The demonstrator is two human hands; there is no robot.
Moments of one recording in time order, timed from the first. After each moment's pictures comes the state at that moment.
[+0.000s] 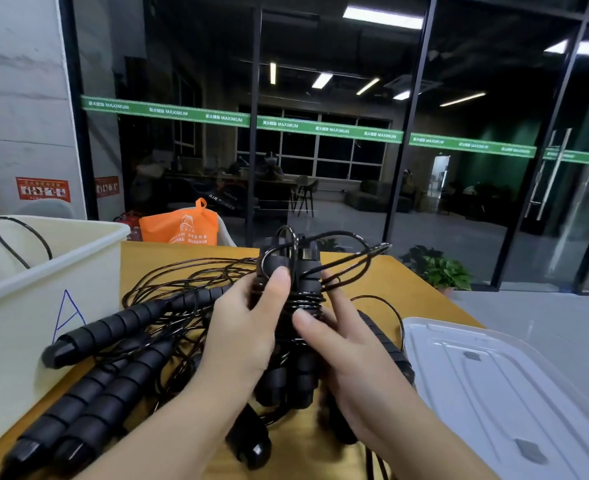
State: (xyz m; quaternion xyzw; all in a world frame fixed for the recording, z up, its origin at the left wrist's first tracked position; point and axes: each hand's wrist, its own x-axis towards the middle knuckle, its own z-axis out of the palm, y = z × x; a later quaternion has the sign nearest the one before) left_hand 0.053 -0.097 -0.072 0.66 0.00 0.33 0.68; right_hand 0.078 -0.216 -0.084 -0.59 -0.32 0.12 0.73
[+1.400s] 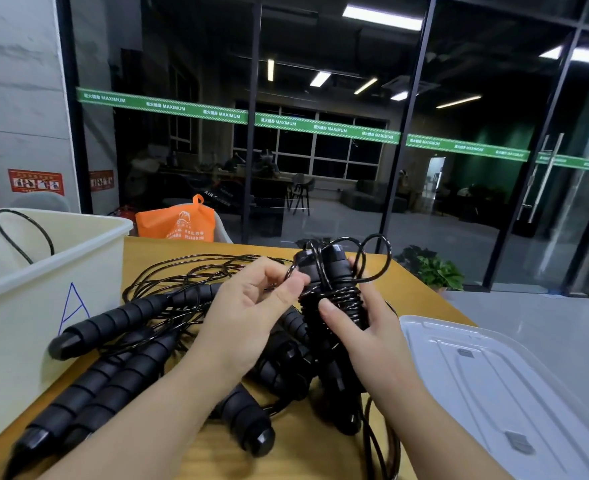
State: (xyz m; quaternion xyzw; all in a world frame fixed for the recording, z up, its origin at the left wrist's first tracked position) left_hand 0.052 -0.082 -0.069 0.68 -0.13 0.29 0.66; right_hand 0.099 -0.230 -0.090 -0.69 -0.31 -0.12 0.64
